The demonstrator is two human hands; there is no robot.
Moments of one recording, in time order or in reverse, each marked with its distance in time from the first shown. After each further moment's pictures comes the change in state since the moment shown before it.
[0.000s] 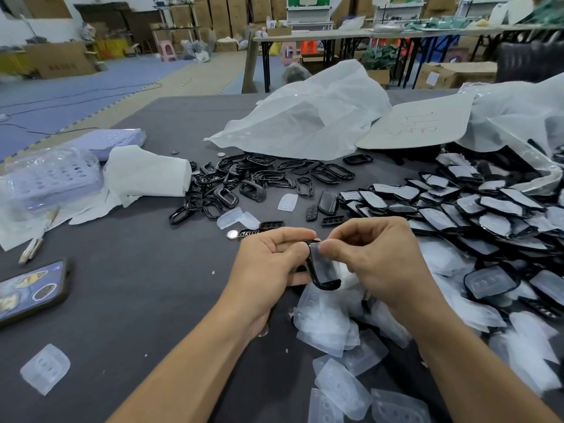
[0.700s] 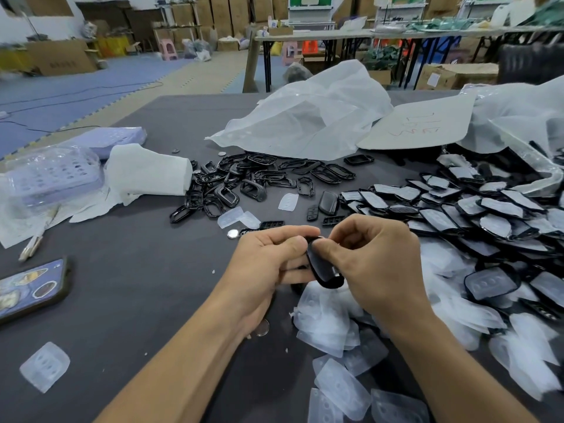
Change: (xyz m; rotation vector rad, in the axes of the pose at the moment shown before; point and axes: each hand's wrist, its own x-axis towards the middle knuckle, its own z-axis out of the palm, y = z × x) left_hand -0.001 0.010 -0.005 -0.121 -0.091 -0.073; right_hand -0.009 0.002 0.013 -0.193 0.185 -0.149
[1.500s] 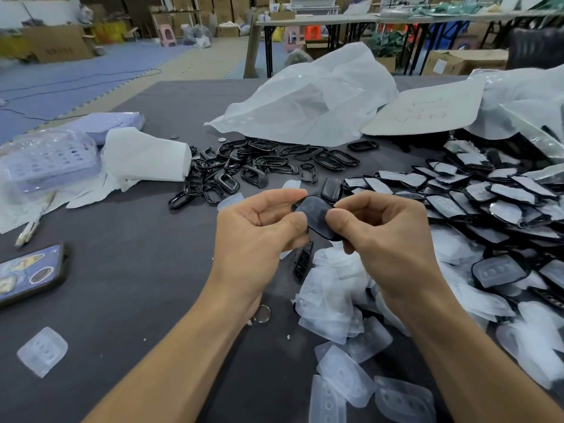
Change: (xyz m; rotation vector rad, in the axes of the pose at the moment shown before) left_hand -0.013 0.010 0.006 0.114 0.196 0.304; right_hand 0.004 -0.007 -0.005 0.485 -0.068 0.087
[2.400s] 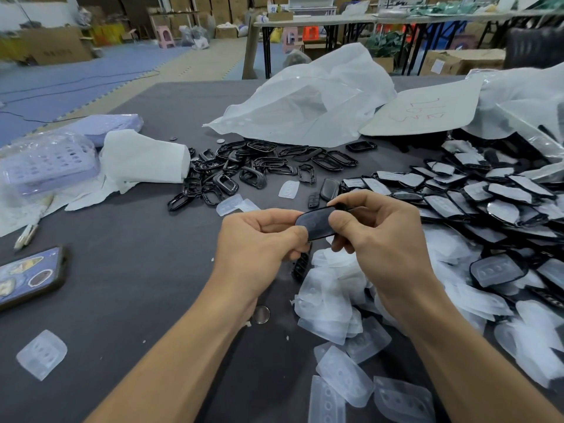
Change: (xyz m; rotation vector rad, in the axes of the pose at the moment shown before) left_hand 0.004 -0.005 0.000 0.163 0.045 -0.120; right_hand 0.006 0.014 -0.001 -0.039 0.000 -0.004
